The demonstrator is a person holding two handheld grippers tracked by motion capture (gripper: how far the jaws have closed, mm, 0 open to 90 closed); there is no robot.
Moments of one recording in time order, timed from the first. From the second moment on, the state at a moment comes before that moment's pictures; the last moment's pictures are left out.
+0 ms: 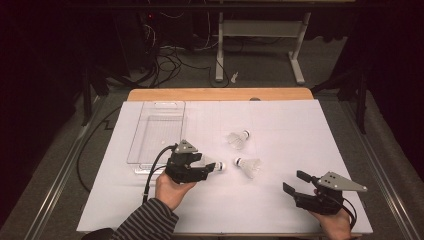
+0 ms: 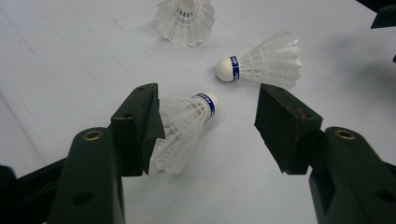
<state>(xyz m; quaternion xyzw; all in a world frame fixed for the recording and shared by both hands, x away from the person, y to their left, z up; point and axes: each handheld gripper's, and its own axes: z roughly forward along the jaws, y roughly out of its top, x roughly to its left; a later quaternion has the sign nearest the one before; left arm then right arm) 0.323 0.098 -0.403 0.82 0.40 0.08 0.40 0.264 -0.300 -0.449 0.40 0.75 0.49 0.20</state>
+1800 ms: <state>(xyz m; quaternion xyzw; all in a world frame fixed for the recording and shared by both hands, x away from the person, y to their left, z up) 0.351 0.088 -0.414 0.87 0.43 0.01 0.26 0.264 -0.299 -0.450 0.39 0.75 0.49 0.20</state>
